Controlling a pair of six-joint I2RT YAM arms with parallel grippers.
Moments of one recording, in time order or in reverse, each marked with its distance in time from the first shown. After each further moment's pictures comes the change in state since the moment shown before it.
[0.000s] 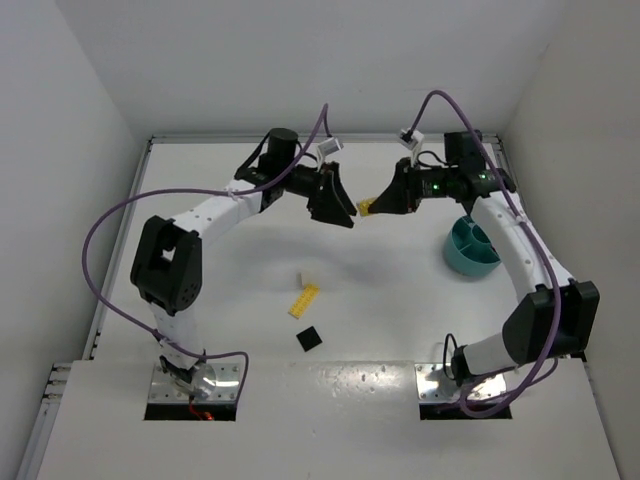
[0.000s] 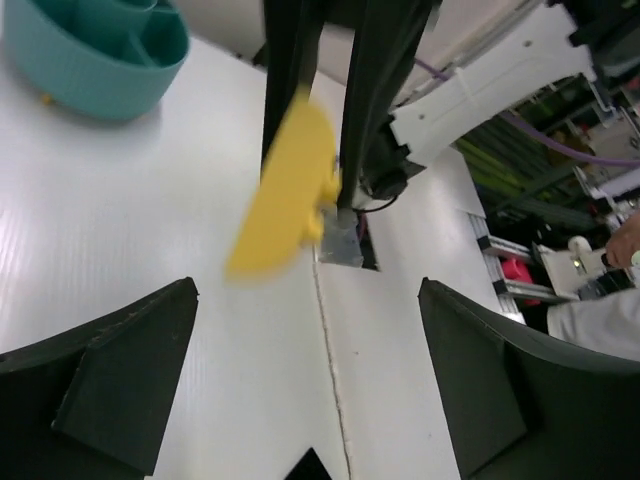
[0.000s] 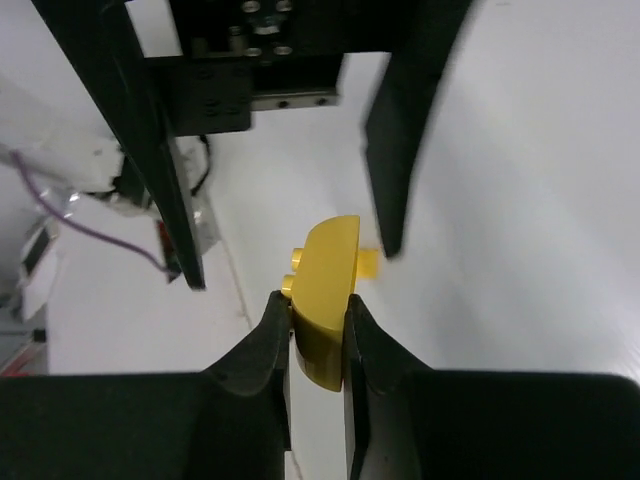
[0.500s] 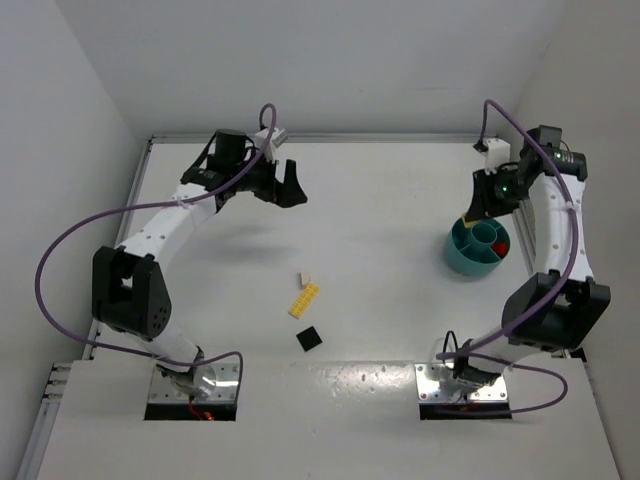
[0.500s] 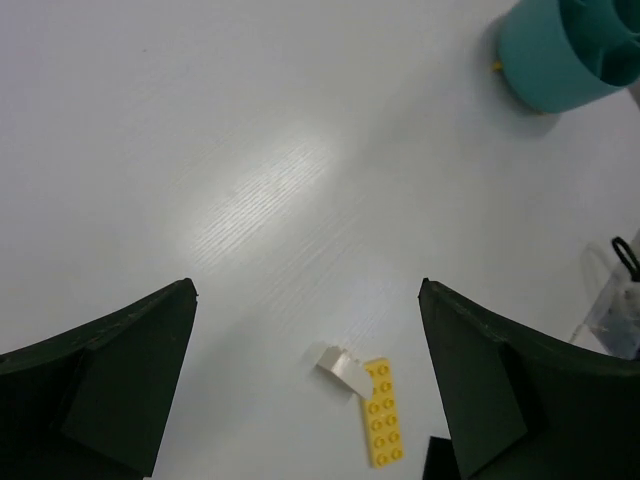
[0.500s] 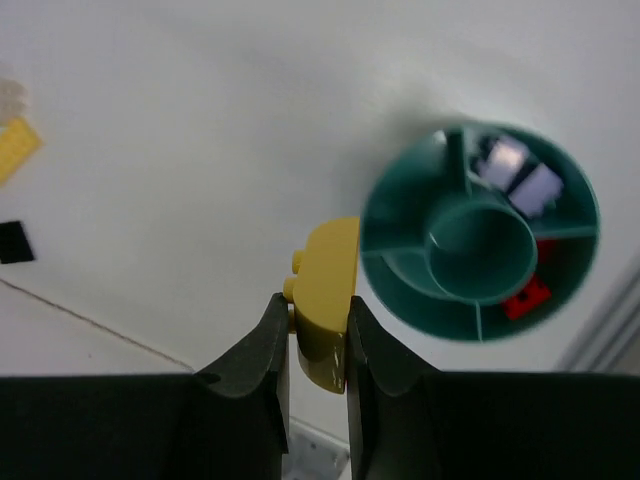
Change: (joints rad) left arm 0.209 -0.248 -0.164 -0.331 -0.740 0.236; right arm -0.417 0.046 0.235 -0.592 0.587 -0.389
